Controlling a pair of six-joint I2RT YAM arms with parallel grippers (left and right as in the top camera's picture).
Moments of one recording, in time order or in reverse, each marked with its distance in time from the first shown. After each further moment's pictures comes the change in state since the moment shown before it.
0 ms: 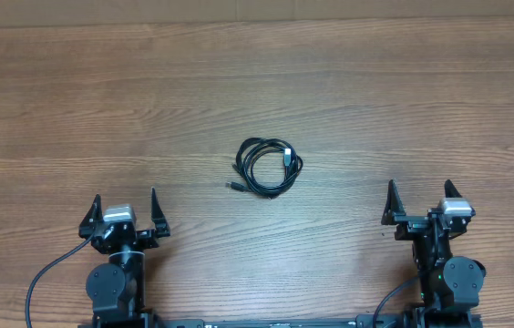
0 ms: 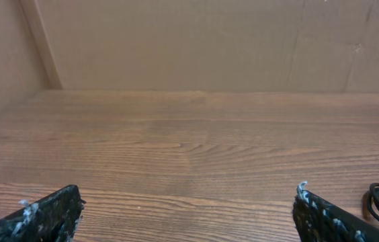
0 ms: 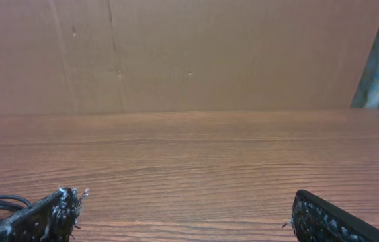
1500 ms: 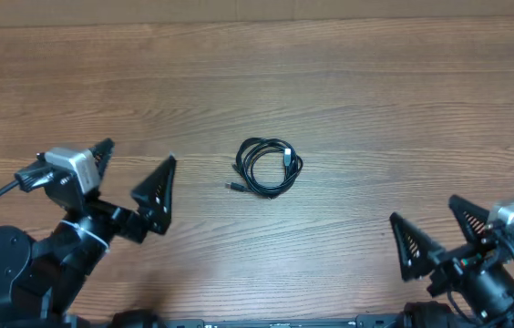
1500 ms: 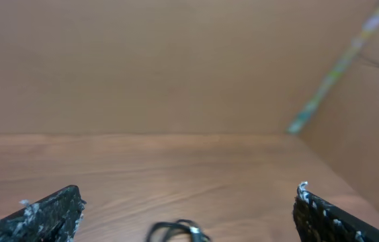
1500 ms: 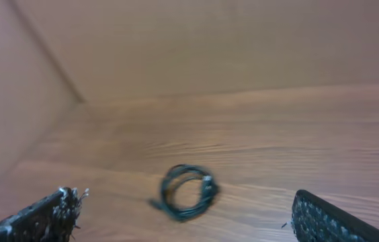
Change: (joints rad) left arm 0.000 0.626 1.145 -0.584 0.580 -0.277; right arm 0.000 0.396 1.088 -0.943 -0.432 0.169
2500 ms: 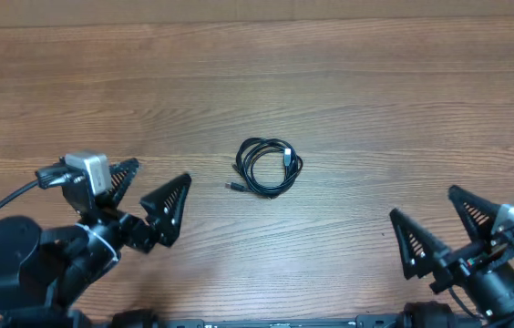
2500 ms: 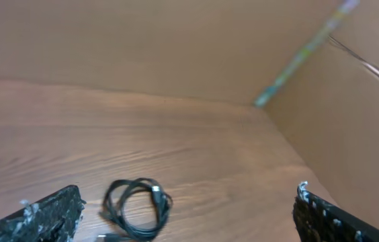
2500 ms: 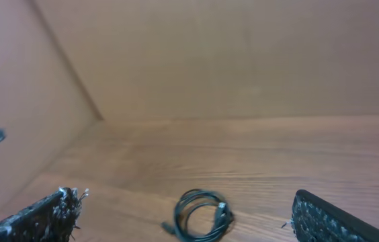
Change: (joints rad) left arm 0.000 0.019 -0.011 -0.124 0.076 -0.085; right arm 0.000 0.010 0.001 0.121 -0.016 0.042
